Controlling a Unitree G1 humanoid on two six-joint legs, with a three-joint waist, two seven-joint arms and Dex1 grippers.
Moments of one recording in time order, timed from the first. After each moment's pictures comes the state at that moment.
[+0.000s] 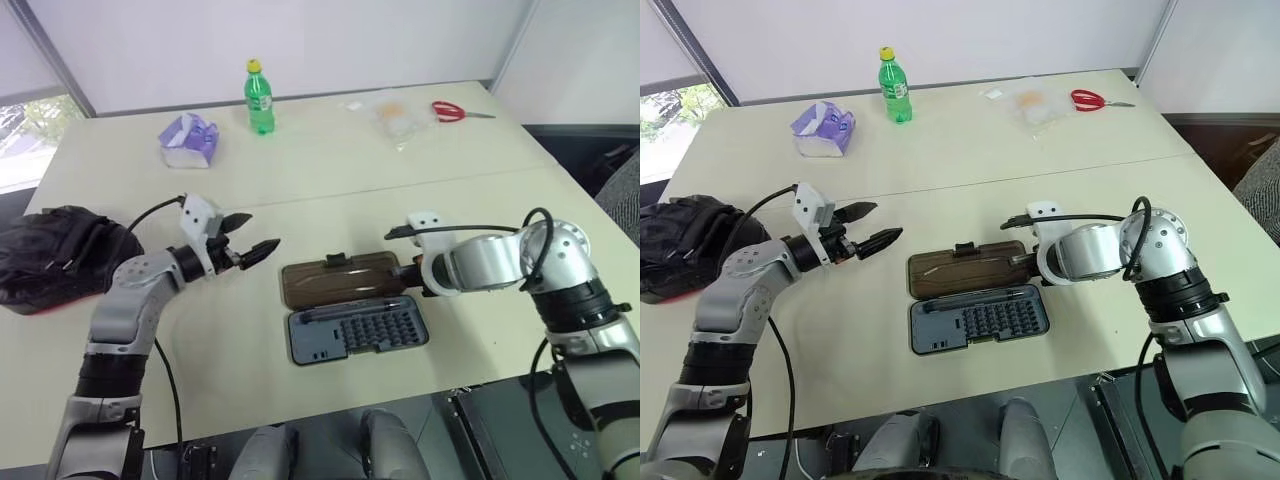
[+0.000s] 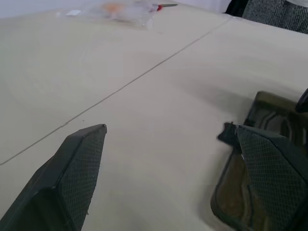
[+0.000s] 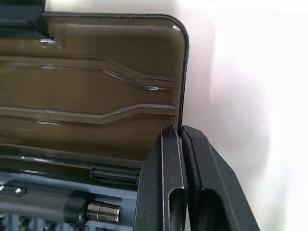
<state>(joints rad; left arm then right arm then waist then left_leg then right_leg) -0.40 0.51 0.08 0.00 -0.42 0.42 -0.80 -0.77 -0.74 0.26 0.05 1.93 1.38 -1.07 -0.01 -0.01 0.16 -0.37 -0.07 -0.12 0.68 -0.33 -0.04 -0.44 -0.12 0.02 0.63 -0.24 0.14</state>
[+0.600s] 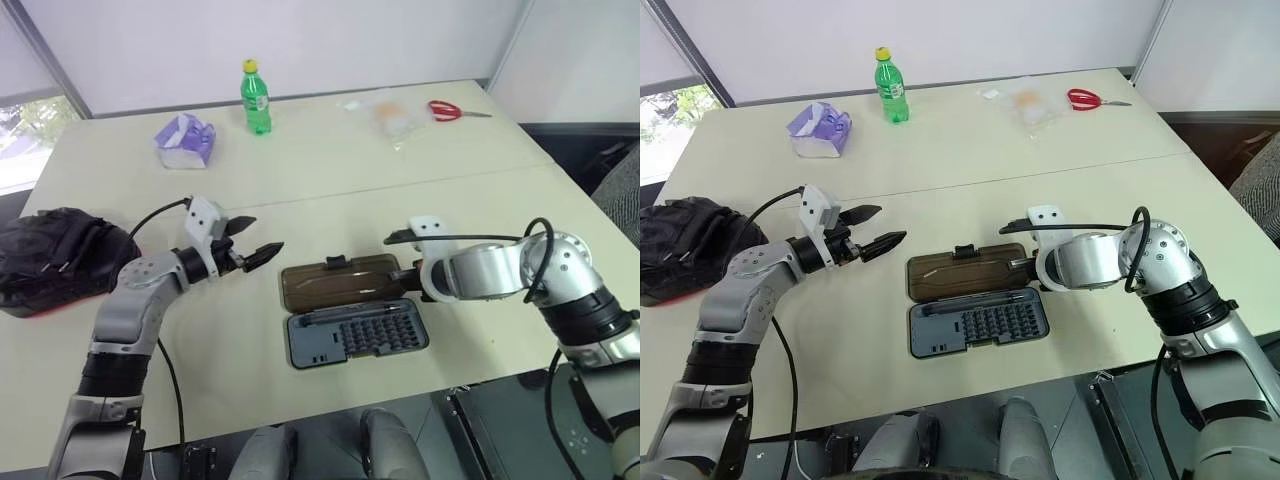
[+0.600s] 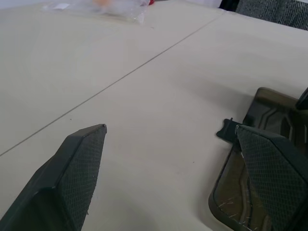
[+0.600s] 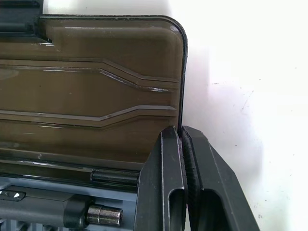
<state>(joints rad) -0.40 0.51 0.06 0.00 -0.42 0.42 -0.80 -0.75 -0.80 0.34 -0.04 1.95 1.25 -1.04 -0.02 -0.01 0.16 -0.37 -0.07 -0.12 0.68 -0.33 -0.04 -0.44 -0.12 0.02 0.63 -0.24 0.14</state>
